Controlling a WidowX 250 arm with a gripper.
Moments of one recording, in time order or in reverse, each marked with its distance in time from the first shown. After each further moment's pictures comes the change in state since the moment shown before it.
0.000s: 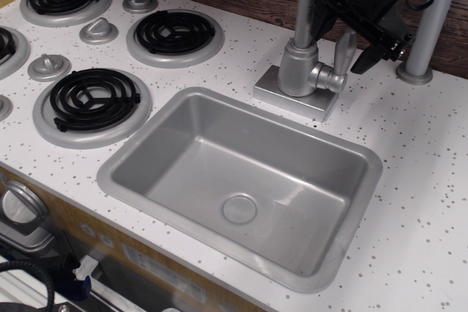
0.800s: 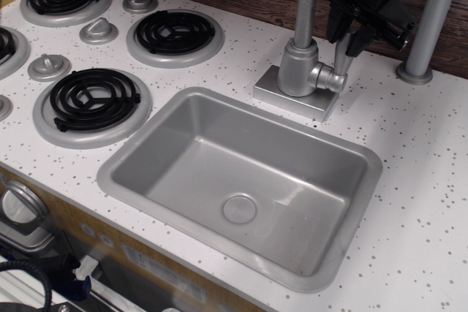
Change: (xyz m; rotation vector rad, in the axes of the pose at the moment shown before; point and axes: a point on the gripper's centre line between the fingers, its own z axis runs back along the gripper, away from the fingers) arm 0.008 0.000 -0.003 -0.060 0.002 0.016
